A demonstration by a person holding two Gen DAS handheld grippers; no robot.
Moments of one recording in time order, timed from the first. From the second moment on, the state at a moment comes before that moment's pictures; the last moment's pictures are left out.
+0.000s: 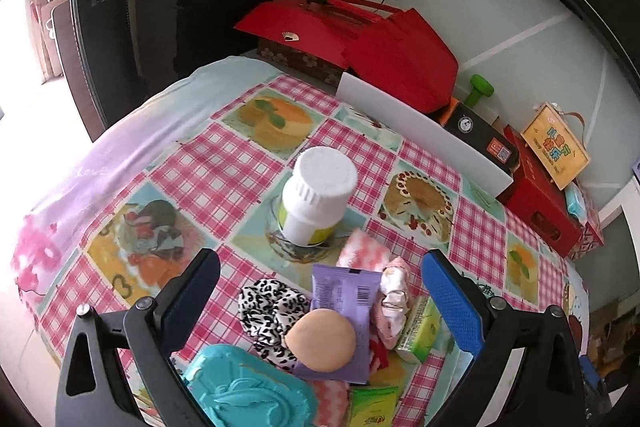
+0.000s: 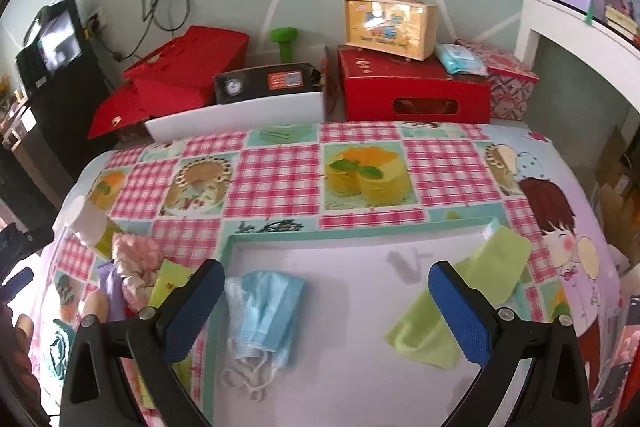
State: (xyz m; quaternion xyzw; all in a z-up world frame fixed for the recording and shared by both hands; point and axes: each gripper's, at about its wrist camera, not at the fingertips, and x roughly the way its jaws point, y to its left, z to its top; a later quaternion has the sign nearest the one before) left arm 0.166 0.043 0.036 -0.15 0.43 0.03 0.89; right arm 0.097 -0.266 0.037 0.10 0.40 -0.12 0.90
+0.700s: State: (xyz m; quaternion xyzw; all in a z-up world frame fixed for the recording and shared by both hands) left arm 0.160 0.120 0.028 -0.18 0.43 0.09 0.88; right arm 0.125 -0.190 0.012 0.04 0.45 -0.06 0.89
